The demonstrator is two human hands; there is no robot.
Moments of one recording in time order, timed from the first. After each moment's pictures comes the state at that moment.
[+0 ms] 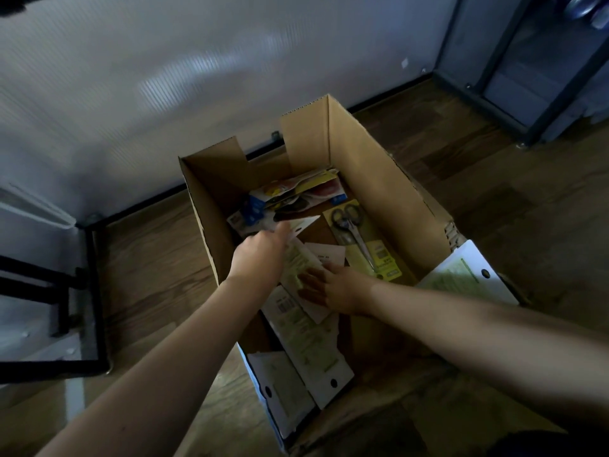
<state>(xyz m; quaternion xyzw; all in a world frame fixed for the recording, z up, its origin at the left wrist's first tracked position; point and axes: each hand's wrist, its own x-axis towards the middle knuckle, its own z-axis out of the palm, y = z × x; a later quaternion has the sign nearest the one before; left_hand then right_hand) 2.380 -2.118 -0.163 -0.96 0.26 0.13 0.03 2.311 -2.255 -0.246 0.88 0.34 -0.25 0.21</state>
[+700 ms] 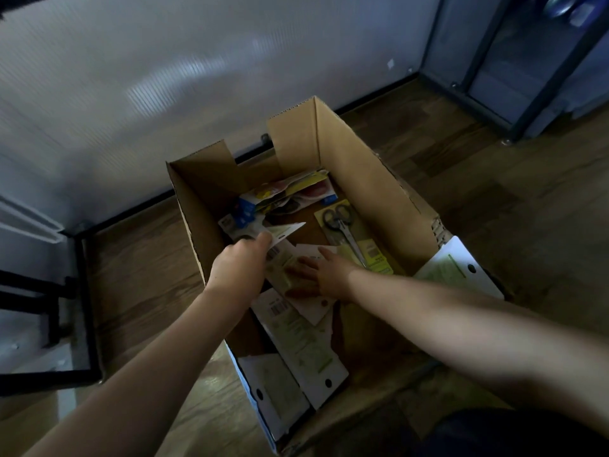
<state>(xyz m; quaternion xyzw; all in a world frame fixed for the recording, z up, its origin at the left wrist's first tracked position) 2.377 -2.103 -0.161 -0.96 0.27 0.12 0.04 2.331 -2.259 -0.231 0.88 0.29 -0.33 0.17</state>
